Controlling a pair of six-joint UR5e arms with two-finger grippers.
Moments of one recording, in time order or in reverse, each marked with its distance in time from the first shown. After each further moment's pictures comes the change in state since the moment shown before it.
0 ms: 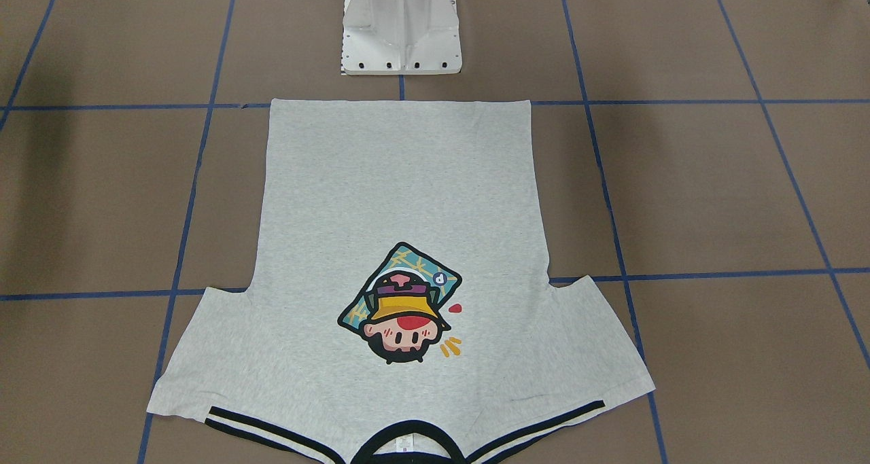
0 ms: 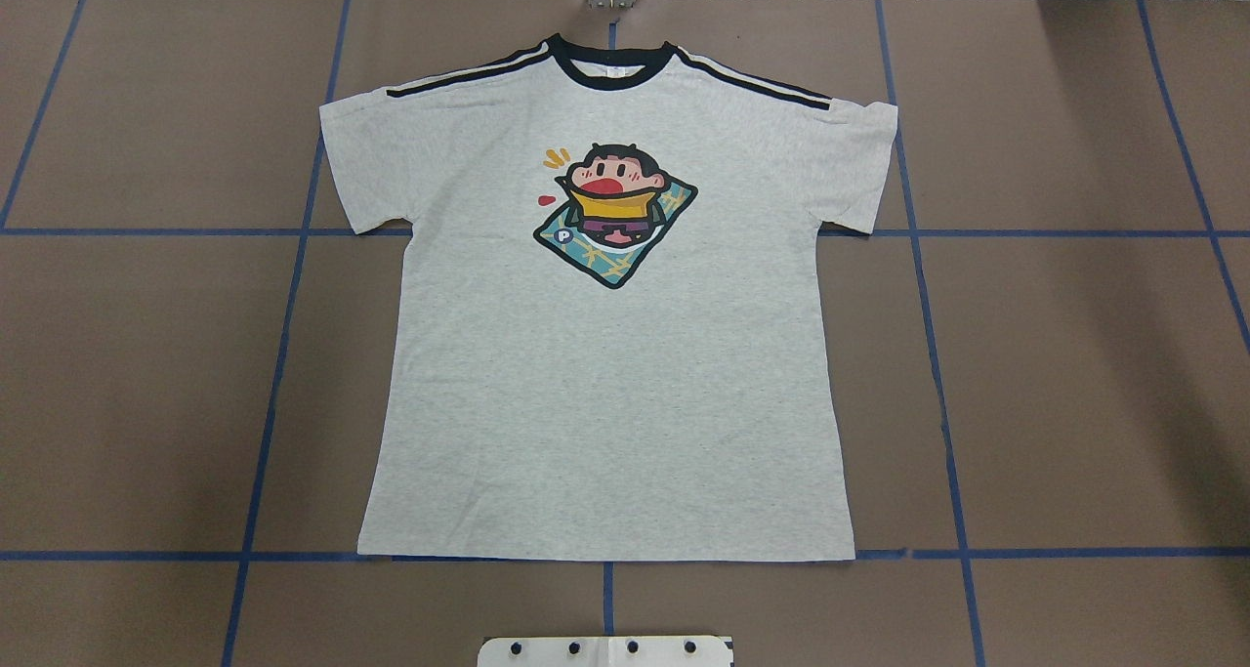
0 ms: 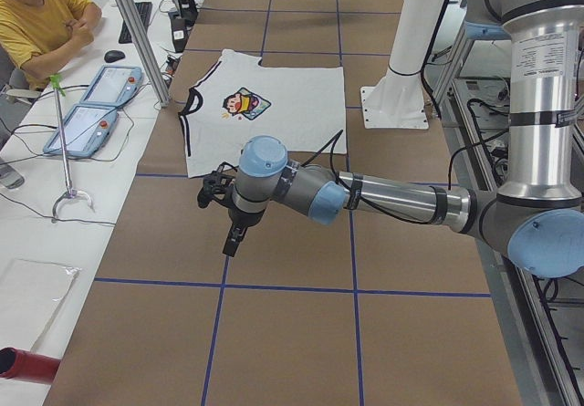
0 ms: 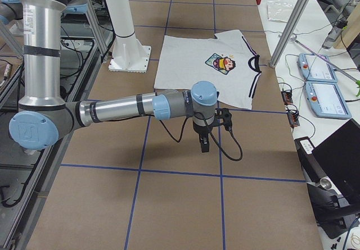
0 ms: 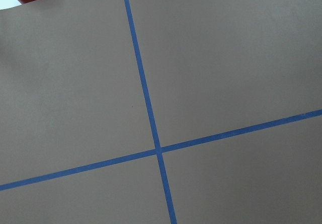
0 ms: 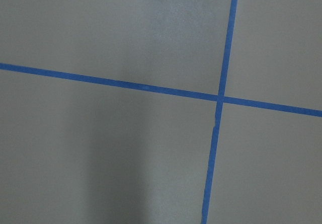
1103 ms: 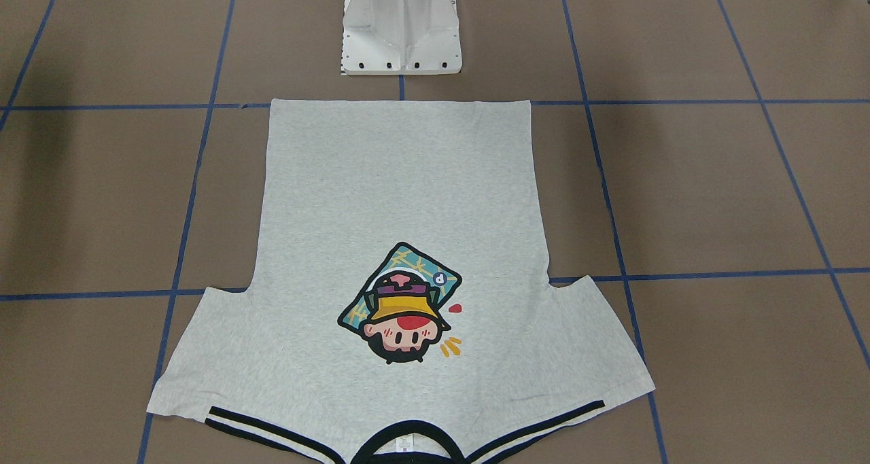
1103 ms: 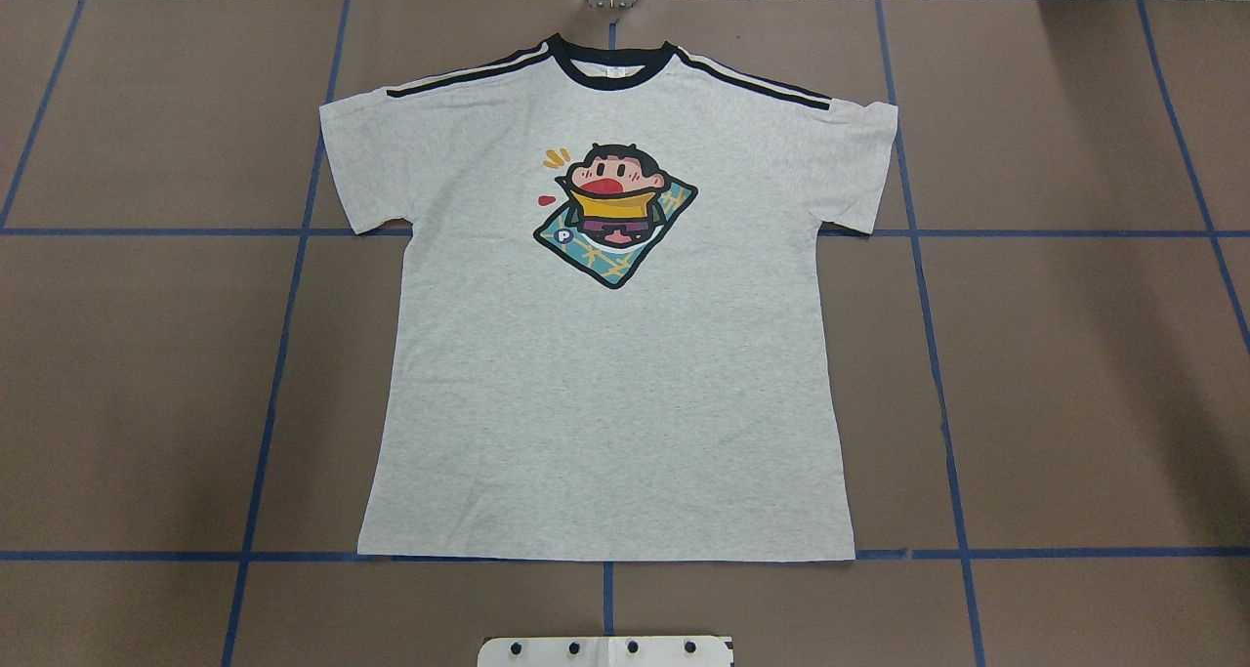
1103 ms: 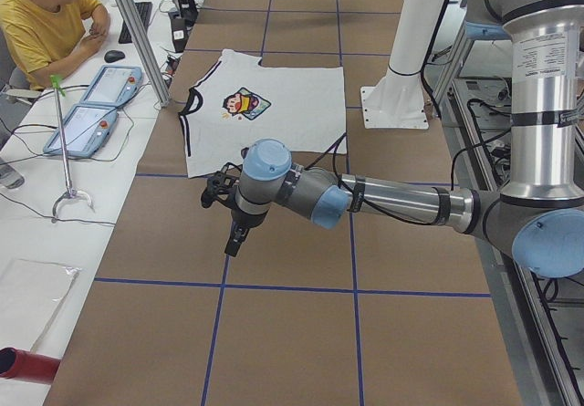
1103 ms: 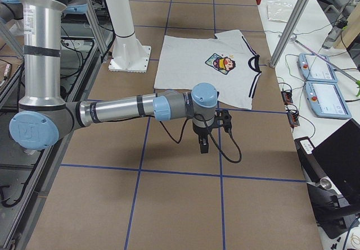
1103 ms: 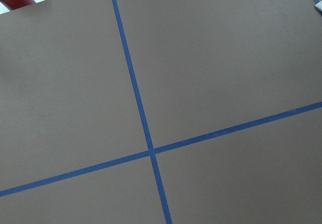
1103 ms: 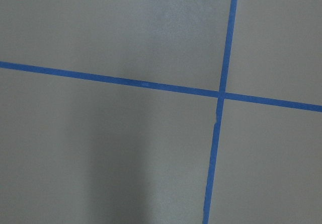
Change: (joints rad) left arm 0.009 0.015 0.003 -0.041 -0.017 0.014; right arm -0.005 0.001 -0.012 -0.002 0.007 0.006
